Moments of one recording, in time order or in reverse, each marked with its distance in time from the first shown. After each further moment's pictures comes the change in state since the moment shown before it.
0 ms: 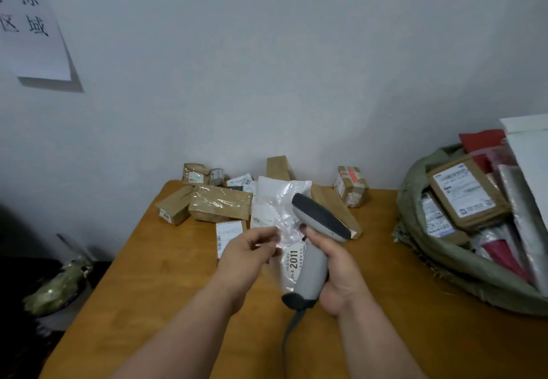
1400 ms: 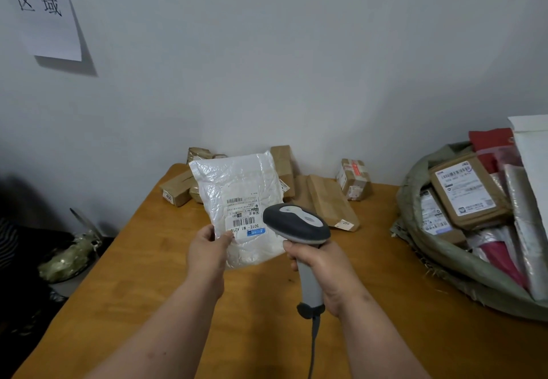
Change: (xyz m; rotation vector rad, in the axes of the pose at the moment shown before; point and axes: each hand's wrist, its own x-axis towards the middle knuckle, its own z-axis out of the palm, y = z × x) left_hand 0.006 -0.036 -0.010 -0.243 0.482 -0.088; right_hand -0.023 -0.009 -0.018 -0.592 -0.030 -0.086
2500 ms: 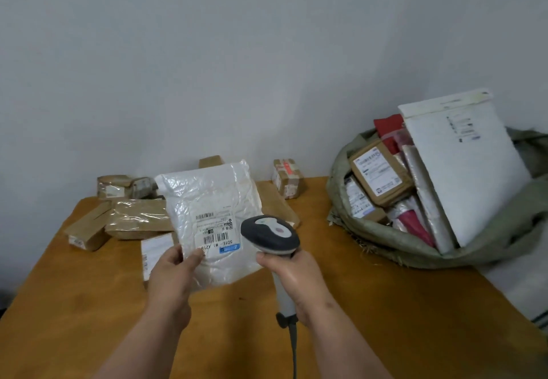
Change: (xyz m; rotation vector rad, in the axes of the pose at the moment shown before) left_hand 0.006 -0.007 0.050 0.064 -0.255 -0.023; right_hand 0.001 0.003 -0.038 0.059 0.307 0.012
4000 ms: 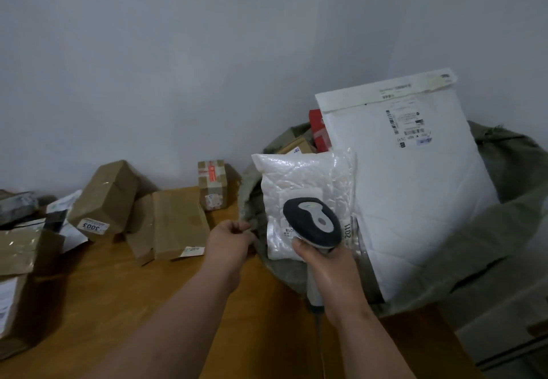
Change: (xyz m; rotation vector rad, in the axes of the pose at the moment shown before) left_hand 0.011 -0.046 0.374 0.166 -0.212 -0.217; right_hand 0.139 -0.010 -0.296 0.081 0.242 -0.108
